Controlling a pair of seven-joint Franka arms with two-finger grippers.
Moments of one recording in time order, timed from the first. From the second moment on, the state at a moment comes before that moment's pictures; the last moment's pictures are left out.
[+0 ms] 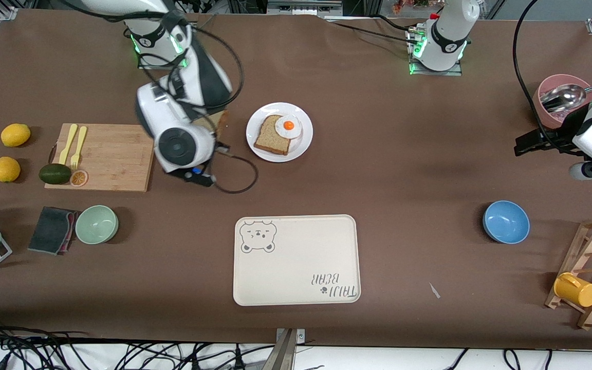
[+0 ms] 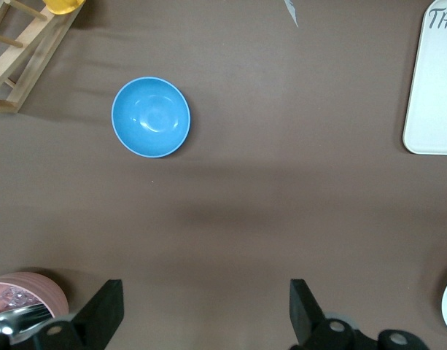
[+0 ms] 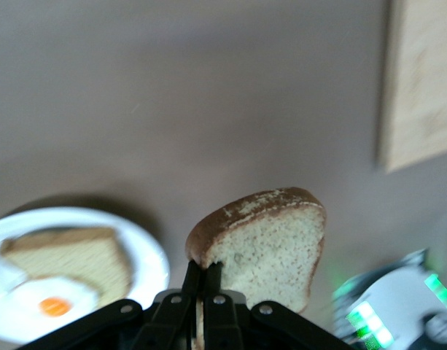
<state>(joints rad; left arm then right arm) 0.03 0.18 -0.05 -1.44 0.01 1.49 -0.11 0.60 0.46 -0.07 -1.60 0.16 1.61 0.84</state>
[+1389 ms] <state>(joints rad) 0.03 0.18 -0.06 -1.44 0.01 1.49 -0.11 0.91 0.72 -0.07 -1.44 0.11 1.83 1.20</state>
